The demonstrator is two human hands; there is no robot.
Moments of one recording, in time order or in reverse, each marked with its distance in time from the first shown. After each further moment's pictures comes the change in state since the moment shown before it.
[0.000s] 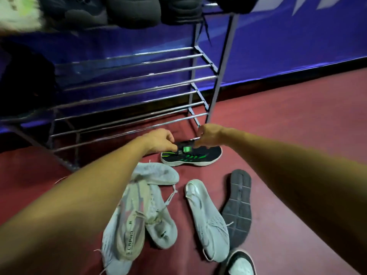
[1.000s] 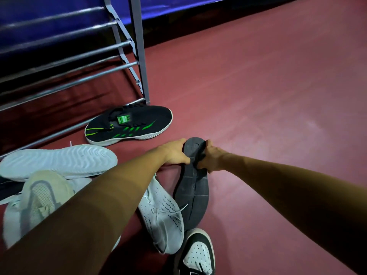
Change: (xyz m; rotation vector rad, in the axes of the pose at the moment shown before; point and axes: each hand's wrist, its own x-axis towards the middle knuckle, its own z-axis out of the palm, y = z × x) left_hand 0.122 0.087 0.249 0.014 -0.495 0.133; right_hand 0.015 0.213 0.165 0.474 -0.257 0.471
